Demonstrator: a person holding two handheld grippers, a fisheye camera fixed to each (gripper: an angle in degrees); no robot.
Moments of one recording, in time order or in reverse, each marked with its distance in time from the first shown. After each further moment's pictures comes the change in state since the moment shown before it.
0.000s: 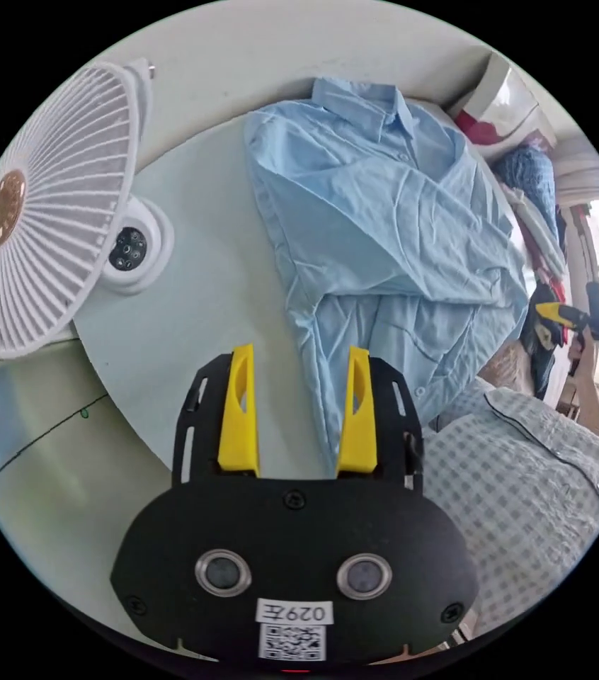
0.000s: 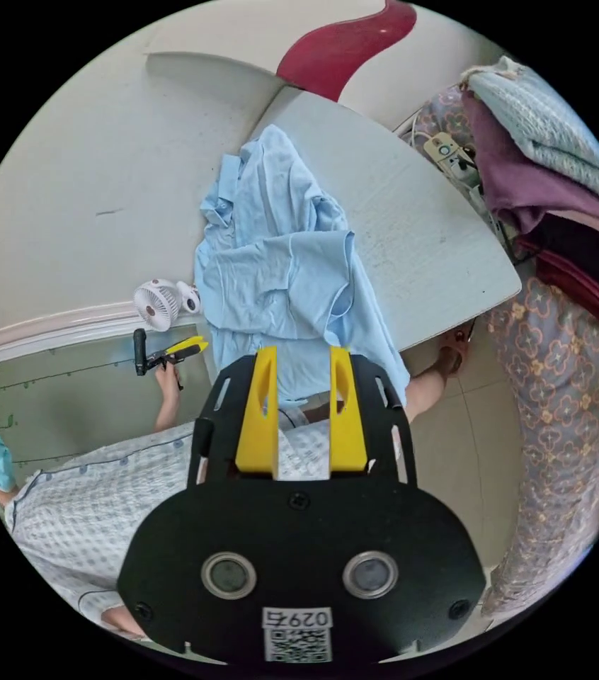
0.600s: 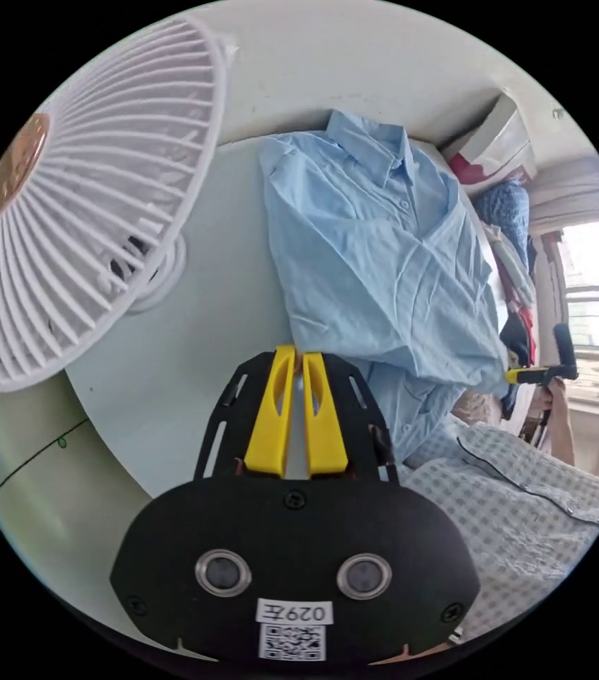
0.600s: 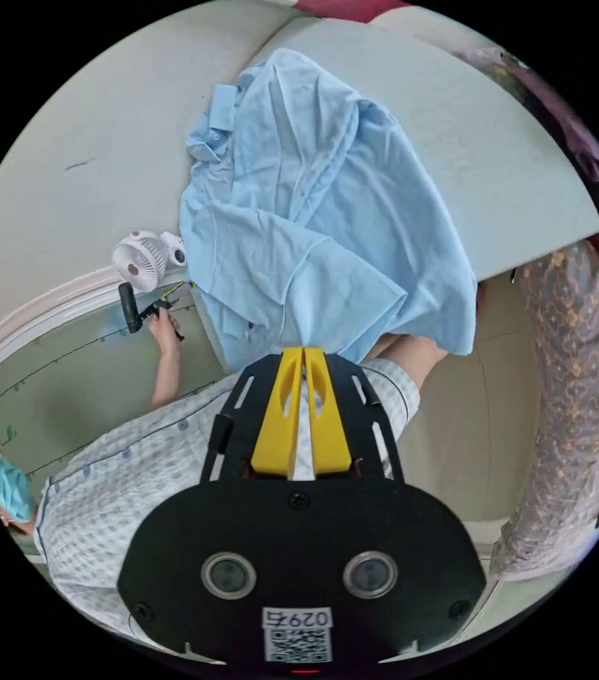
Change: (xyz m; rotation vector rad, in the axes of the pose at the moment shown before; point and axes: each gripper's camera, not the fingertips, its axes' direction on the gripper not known) left arm -0.087 0.003 0.026 0.132 0.239 -0.089; right arm -0.049 0.024 0.053 -0.327 -0.029 0.092
